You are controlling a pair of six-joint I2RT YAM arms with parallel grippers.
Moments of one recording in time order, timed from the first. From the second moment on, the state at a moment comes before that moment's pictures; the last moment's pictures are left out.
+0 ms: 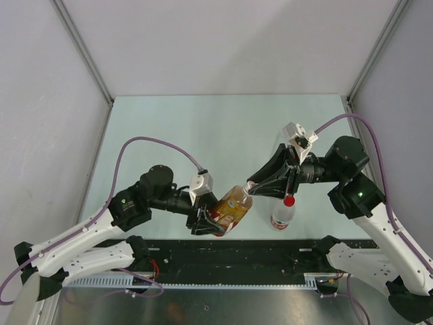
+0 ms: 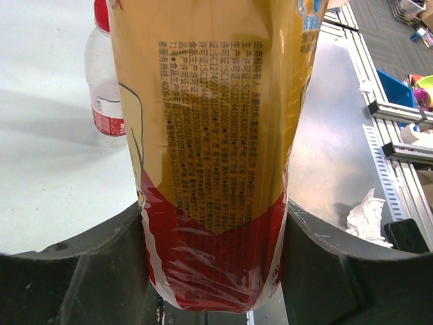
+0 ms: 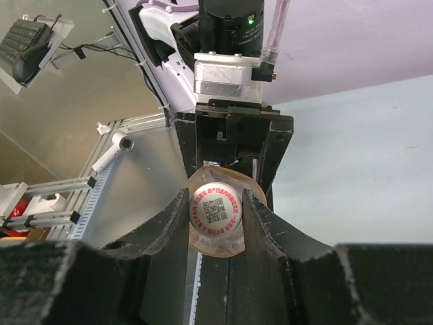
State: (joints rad) left arm -0.98 0.82 0.85 -0.33 0.72 -0.13; right arm 0.62 0.86 1.11 -0.15 -1.01 0.34
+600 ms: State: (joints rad) left arm -0.99 0.66 0.77 -0.26 0.39 -0.08; right arm 0.61 0.87 1.10 -0.19 -0.77 0.33
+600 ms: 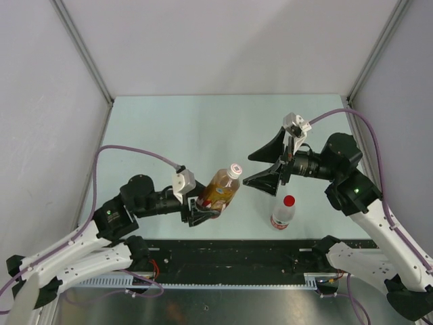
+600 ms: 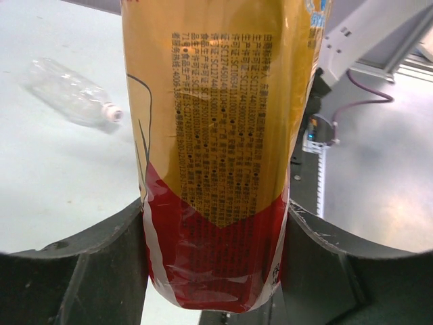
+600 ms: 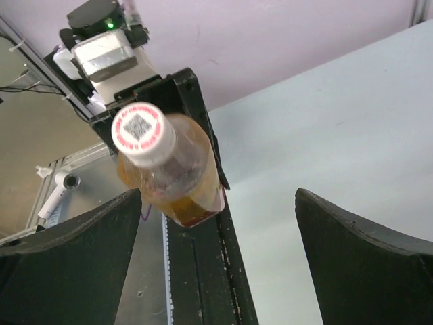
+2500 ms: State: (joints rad) left arm -1.01 0.98 0.79 -0.53 -0.36 0.12; right arm 0.52 1.34 1.10 -0.25 -0.60 0.72
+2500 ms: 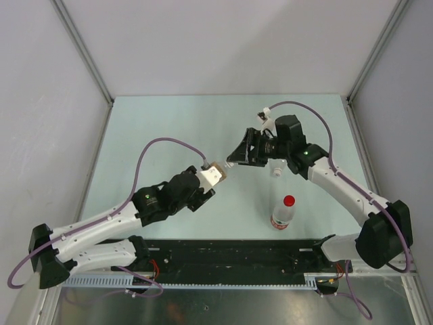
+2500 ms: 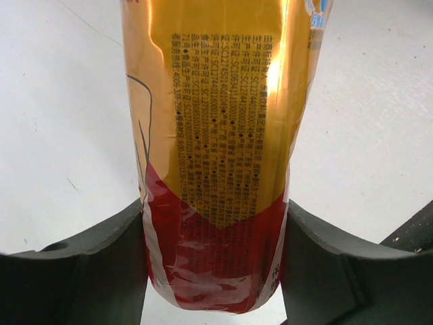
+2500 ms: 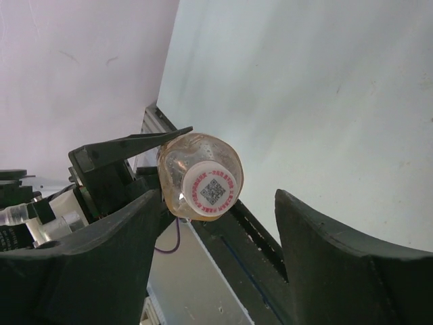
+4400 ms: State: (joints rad) left arm -1.02 0.85 0.82 -0.49 0.01 0.08; right arm 0.52 1.12 1.10 -0.28 -0.78 0.49
